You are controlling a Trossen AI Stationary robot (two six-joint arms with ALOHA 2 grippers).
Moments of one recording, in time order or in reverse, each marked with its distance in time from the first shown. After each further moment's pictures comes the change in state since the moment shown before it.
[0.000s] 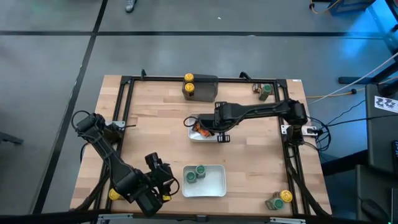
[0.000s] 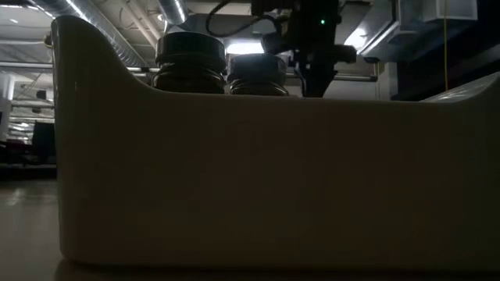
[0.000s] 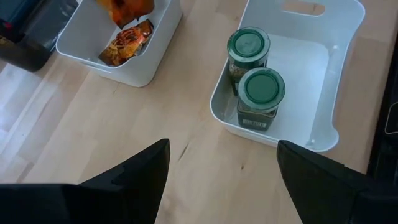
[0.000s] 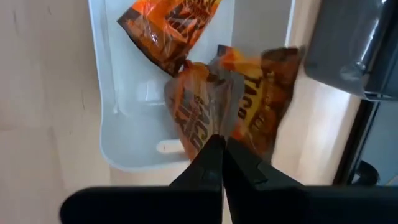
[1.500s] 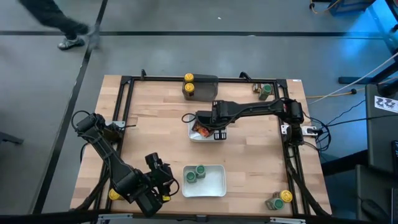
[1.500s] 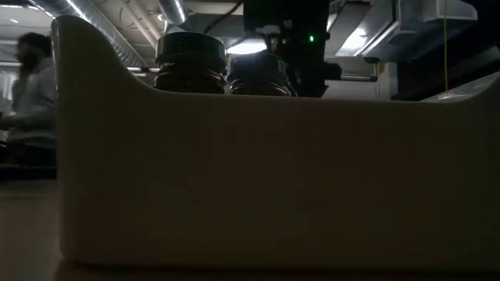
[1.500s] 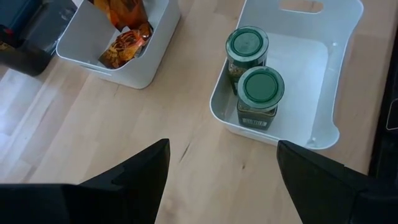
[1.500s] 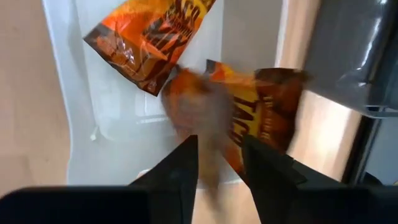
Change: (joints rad) left arm 0.000 0.000 0.000 0.000 -0.001 0.025; right arm -0.050 0.034 -0.030 0.095 -0.001 -0.034
